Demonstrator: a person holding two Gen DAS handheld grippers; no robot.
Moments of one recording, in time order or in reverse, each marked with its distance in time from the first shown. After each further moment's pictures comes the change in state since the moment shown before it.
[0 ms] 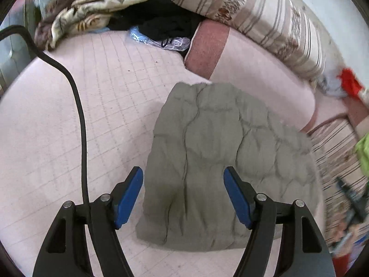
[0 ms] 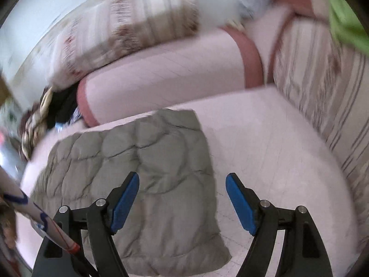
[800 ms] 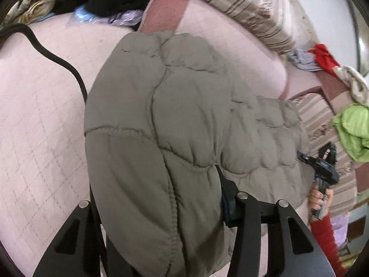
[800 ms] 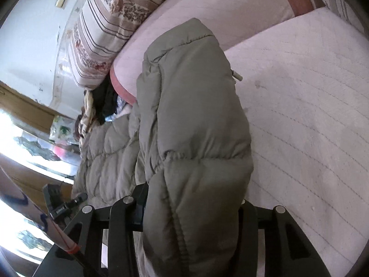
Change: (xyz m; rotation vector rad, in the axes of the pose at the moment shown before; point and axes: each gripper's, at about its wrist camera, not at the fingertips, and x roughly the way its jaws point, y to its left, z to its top) left arm 0.075 -0.016 0.016 0.086 0.162 -0.242; right arm 0.119 -0.053 0.004 0.279 0.291 0.530
